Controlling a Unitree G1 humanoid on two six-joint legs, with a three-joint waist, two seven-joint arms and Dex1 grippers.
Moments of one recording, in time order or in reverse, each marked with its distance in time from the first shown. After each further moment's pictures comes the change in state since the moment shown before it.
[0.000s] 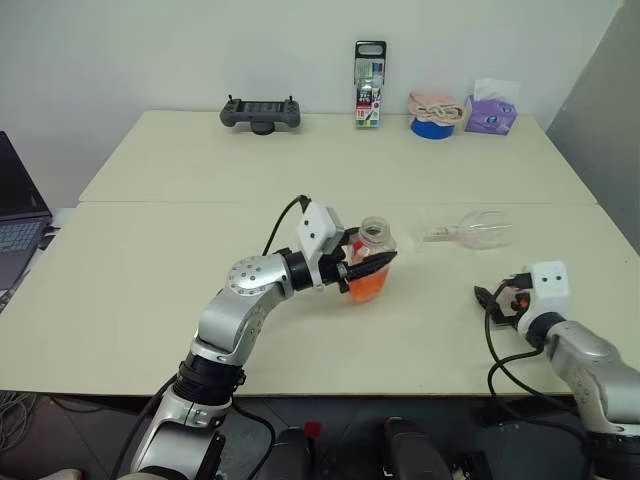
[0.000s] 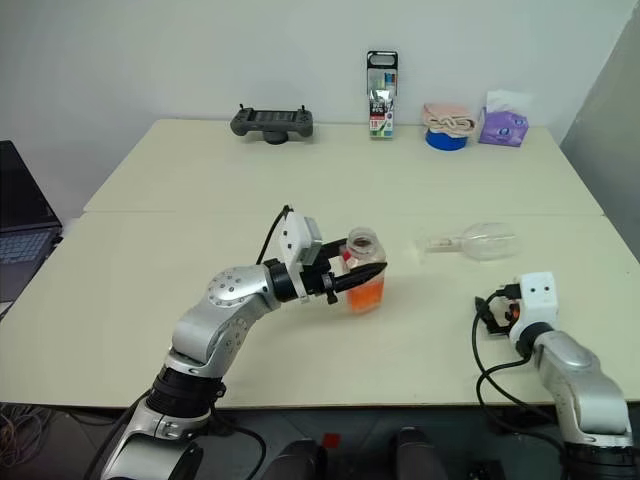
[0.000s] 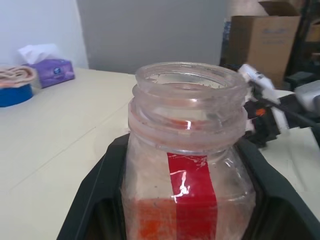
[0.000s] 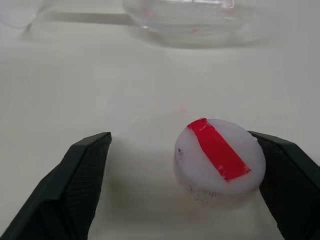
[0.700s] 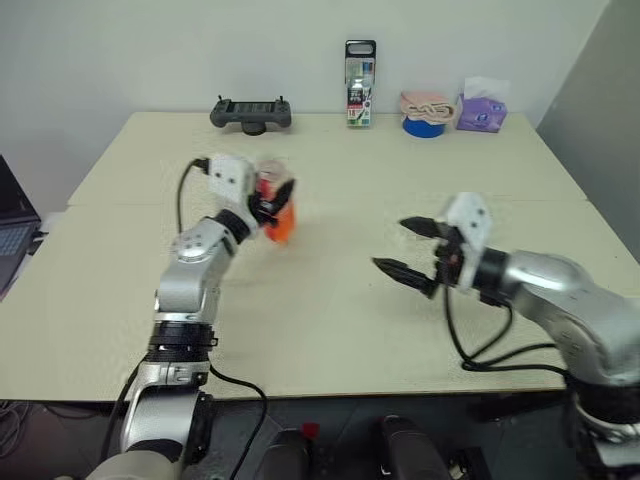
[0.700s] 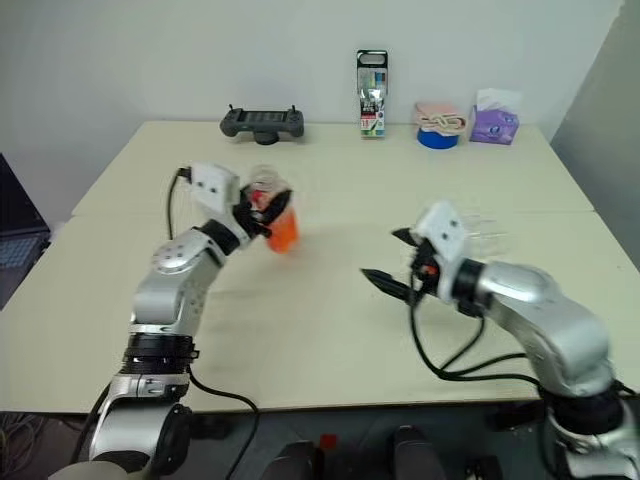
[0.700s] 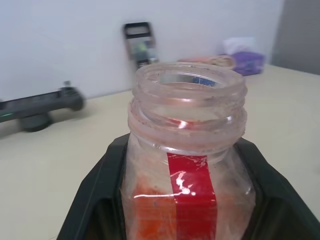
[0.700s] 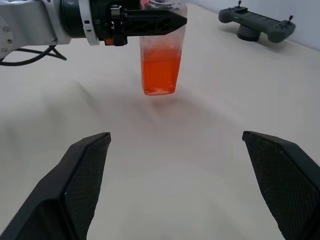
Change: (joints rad) left arm -0.132 0.082 0.309 0.348 0.122 -0.127 0.340; right arm -0.472 0.072 0.390 -0.177 0.109 0.142 0.224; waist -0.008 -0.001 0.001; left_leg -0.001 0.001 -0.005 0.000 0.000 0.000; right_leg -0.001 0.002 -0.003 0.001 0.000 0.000
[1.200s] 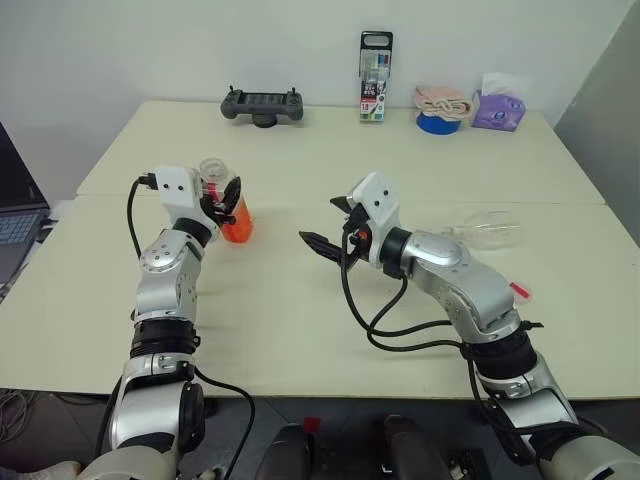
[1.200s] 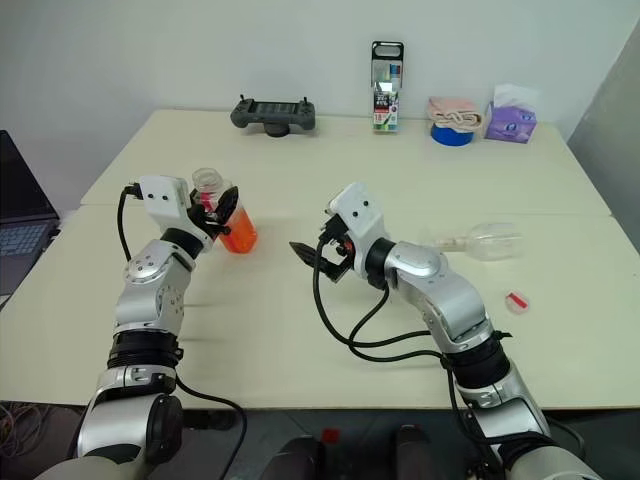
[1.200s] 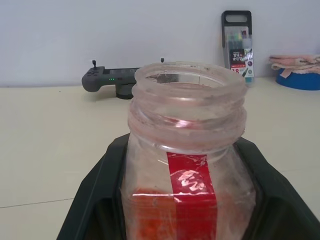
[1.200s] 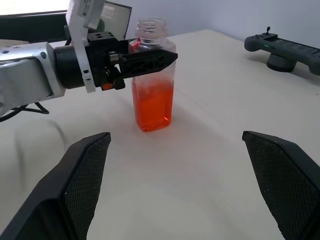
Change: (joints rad) left arm -0.025 0.018 0.107 0.272 -0.003 -0.222 0.050; right arm -0.140 0.272 0.147 0.247 -0.176 -0.160 -0.028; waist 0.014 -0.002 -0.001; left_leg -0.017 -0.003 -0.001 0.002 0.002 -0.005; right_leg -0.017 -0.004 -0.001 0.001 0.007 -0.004
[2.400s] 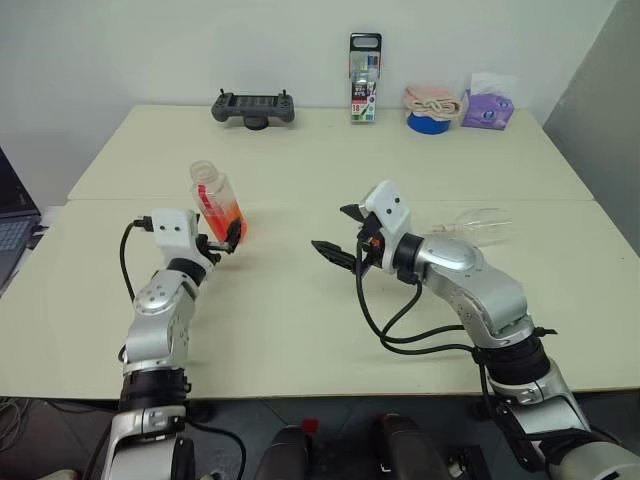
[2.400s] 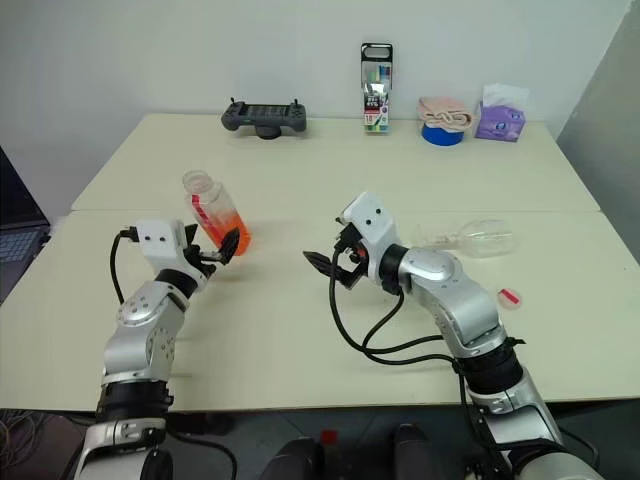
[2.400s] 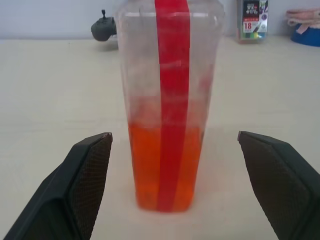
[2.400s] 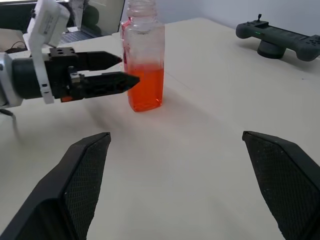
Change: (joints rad) left arm 0.355 -0.028 0.018 -0.408 -0.029 0.212 0.110; right arm 0.042 -0.057 -0.028 -0.021 -0.013 0.005 0.056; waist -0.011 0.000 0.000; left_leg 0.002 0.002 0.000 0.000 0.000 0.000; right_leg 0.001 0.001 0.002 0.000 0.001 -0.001
